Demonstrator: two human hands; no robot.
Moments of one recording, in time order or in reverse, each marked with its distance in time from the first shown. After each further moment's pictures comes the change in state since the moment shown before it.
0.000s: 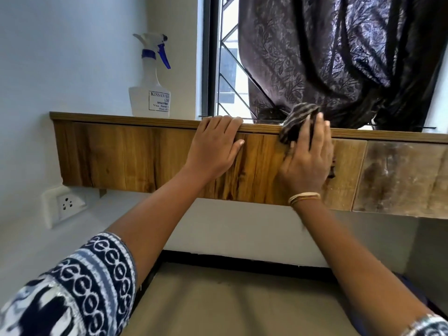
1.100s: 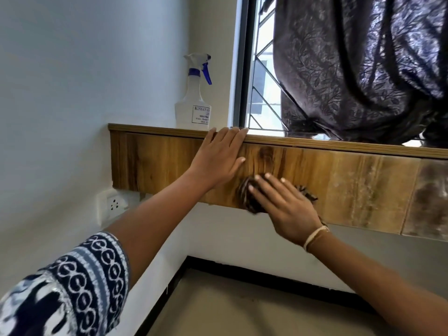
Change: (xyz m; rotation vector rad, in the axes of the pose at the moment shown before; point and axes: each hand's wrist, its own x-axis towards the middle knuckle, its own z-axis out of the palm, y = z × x) left_hand -0.028 -0.062 -0.032 0.161 -0.211 0.015; right_hand -0.062 -0.048 0.013 0.069 -0.314 -0.804
